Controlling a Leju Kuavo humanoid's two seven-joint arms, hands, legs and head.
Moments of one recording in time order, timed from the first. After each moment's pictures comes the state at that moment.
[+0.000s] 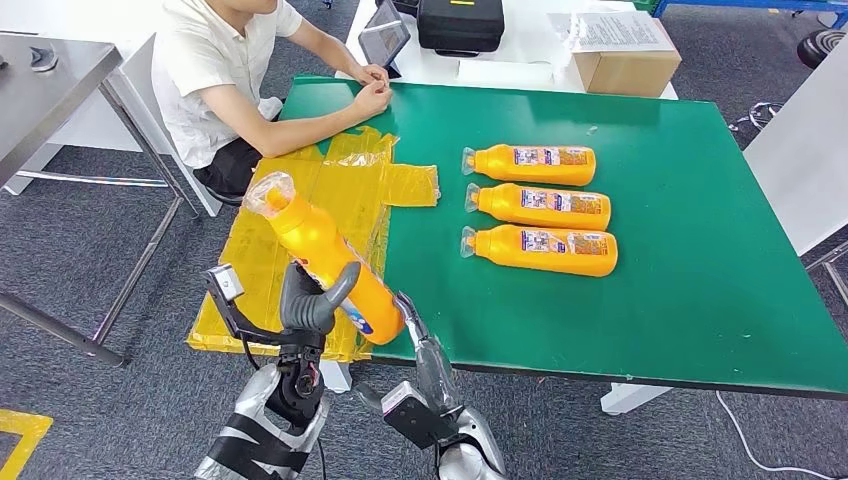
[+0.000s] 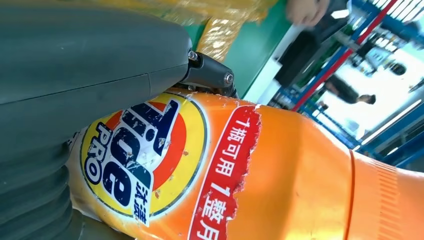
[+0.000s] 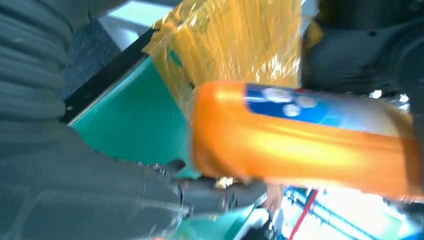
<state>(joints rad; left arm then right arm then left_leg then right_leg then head) -0.24 -0.24 -0.27 -1.19 0.82 0.18 -0.37 -0.15 0.22 0.66 -0.92 0.32 -0.54 -0.70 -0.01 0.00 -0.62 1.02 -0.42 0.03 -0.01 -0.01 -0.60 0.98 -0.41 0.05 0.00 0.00</state>
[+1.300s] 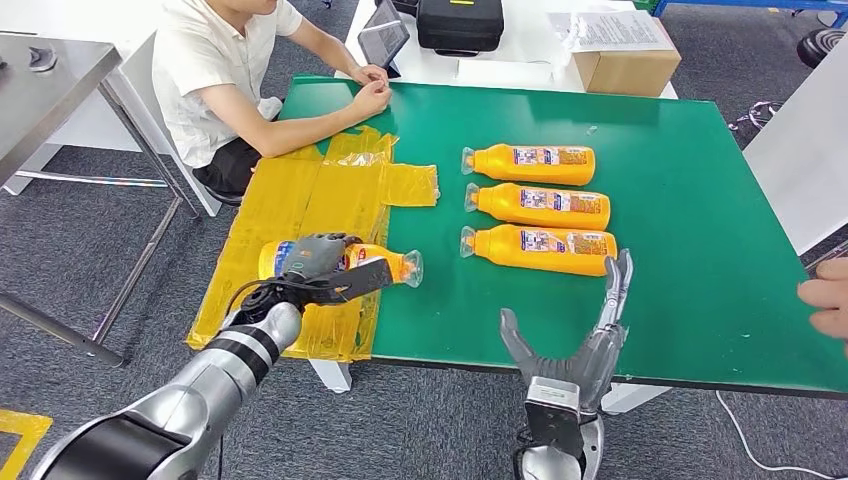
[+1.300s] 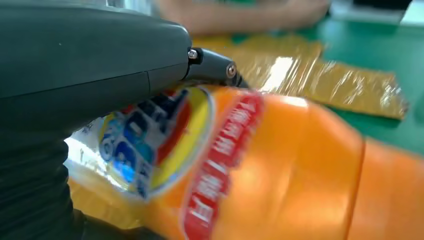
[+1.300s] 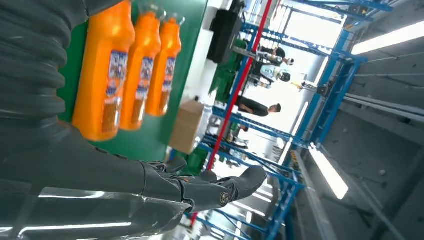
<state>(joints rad) -0.71 -0.14 -0.30 -0.48 -0.74 0.20 -0.09 0.12 0.28 0.21 -1.64 0.48 -0.70 -0.70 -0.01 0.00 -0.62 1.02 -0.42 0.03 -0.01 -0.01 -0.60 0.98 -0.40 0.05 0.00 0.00</state>
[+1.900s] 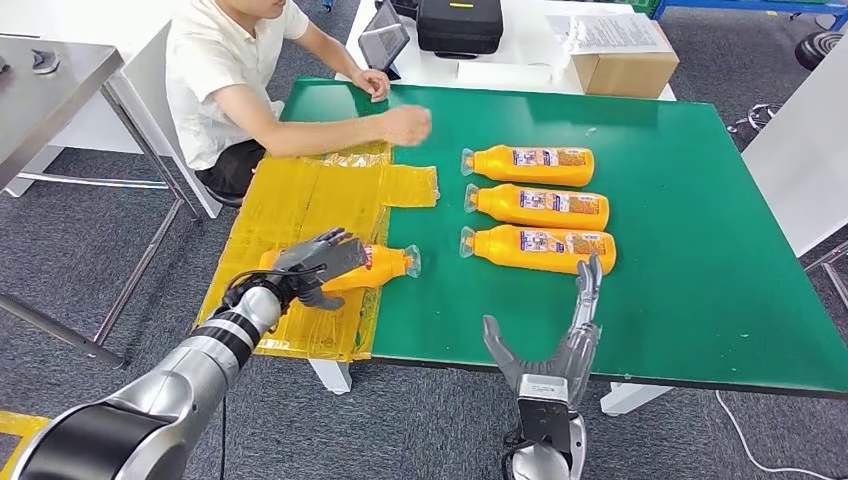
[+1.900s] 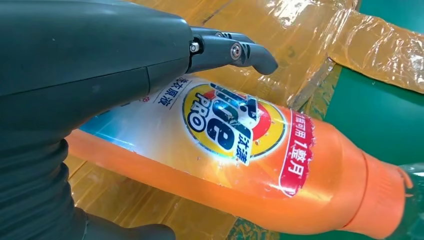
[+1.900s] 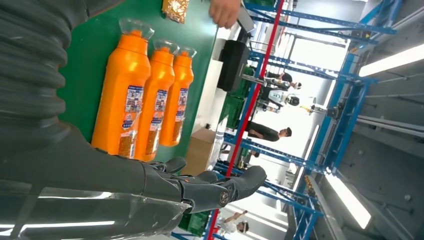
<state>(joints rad) -0.76 -0.11 -0.19 -0.39 -0.60 -0.03 -0.11 0.09 0.24 0.28 -1.55 0.38 -0.70 -0.70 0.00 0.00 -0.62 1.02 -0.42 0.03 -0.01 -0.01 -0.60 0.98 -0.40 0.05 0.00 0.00</state>
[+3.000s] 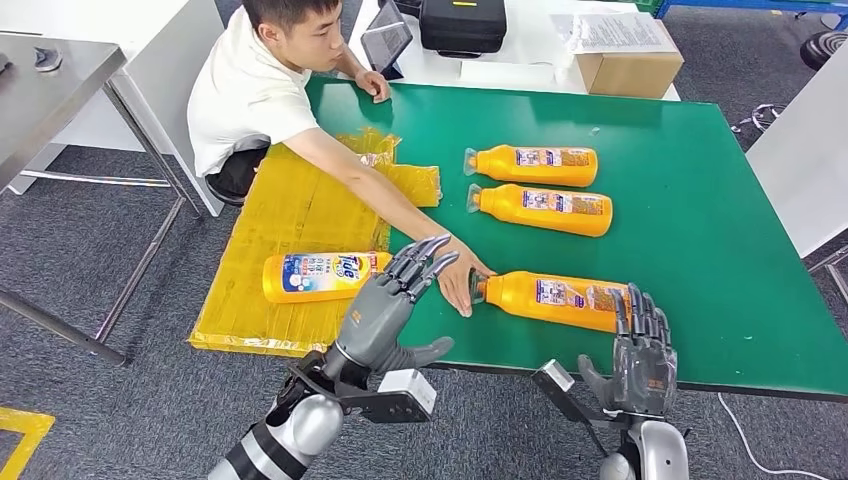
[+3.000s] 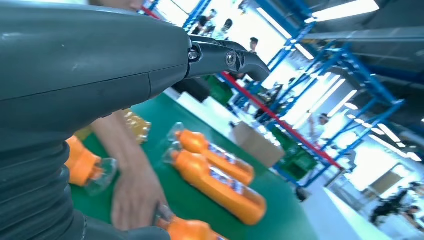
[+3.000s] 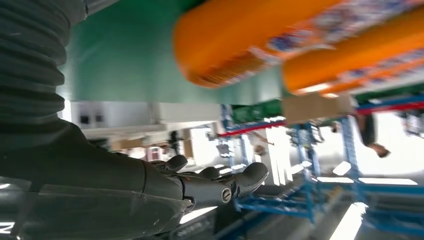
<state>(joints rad) -0.24 -0.16 -0.60 -1.31 -0.47 0.33 -0.39 0.04 0.04 -0.14 -1.28 1.35 -0.69 -0.28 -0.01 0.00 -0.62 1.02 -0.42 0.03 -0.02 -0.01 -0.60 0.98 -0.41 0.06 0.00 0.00</state>
